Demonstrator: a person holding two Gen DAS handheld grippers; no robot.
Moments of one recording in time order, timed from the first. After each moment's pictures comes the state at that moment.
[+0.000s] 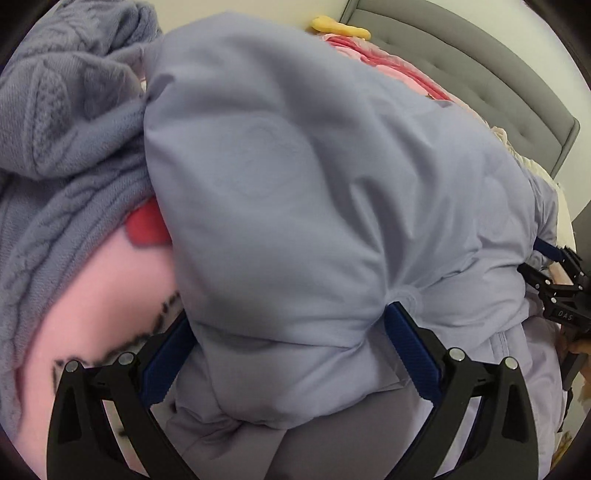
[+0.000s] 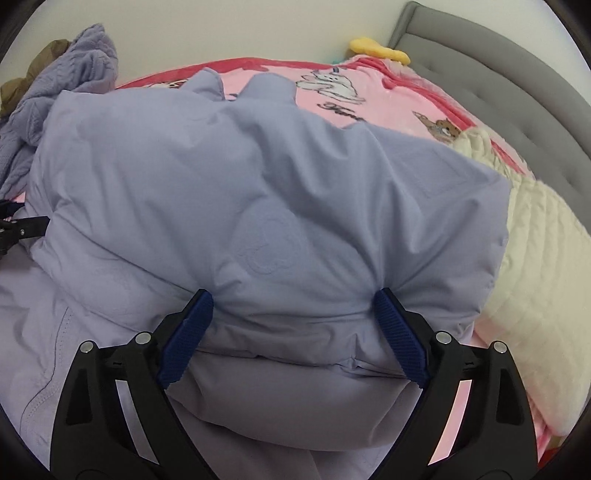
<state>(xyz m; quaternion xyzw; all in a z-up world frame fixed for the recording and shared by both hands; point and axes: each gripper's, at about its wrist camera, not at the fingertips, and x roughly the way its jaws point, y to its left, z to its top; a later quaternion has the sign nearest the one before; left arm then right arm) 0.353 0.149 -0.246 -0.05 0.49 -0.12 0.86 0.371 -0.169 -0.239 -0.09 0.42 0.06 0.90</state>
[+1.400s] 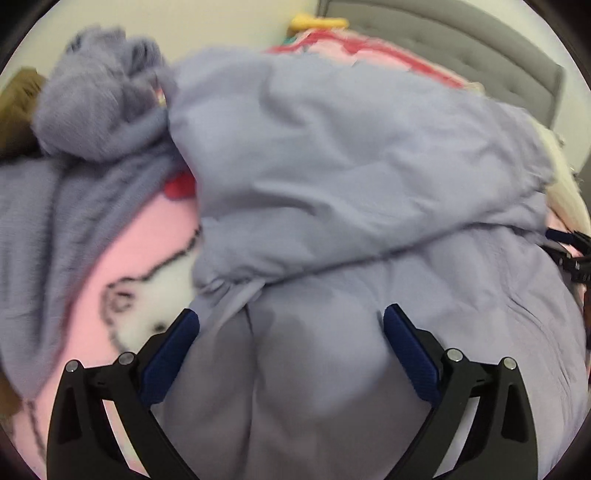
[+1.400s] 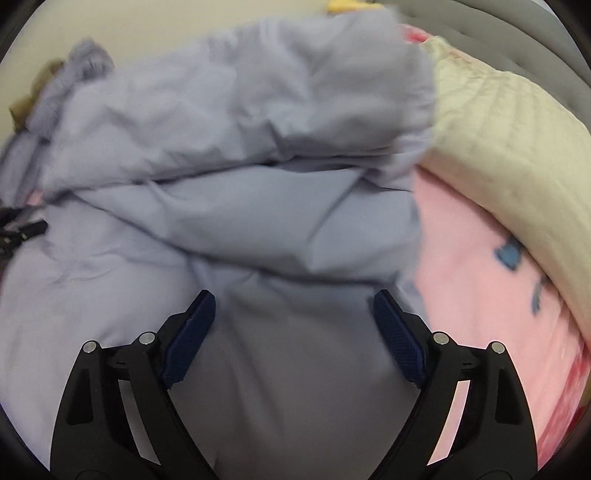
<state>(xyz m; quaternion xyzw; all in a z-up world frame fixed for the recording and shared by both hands) 0.265 0.115 -0.220 0.05 0.47 -0.11 0.87 0.272 -0.241 -0.248 0.02 0.45 0.10 0.89</state>
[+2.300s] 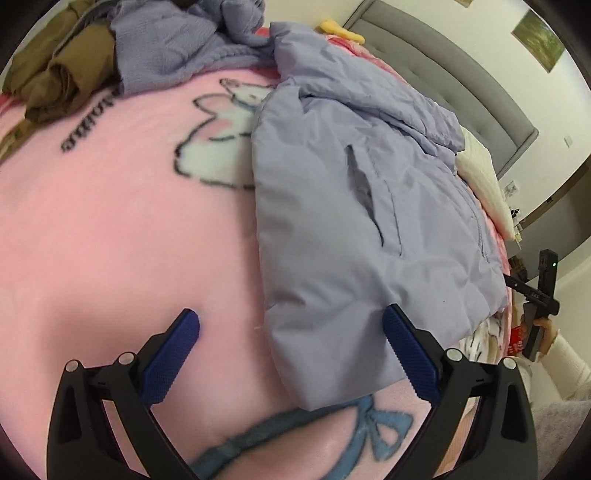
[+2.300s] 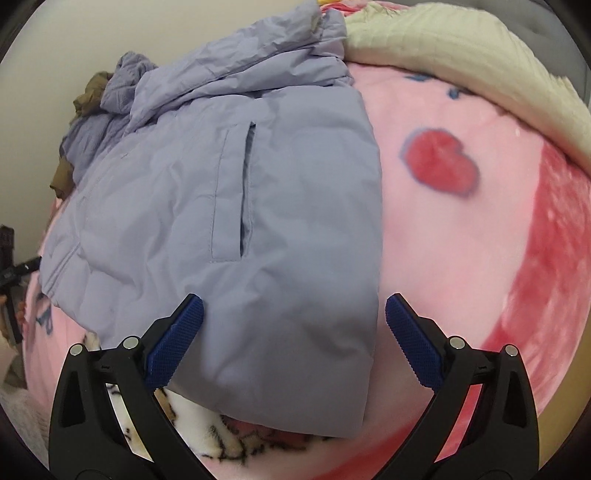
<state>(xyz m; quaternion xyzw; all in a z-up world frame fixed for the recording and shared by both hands) 0.023 0.243 -0.242 -0.14 0.50 -0.16 0.84 0.048 -0.291 -0.278 0.11 0.48 0.12 0.86</state>
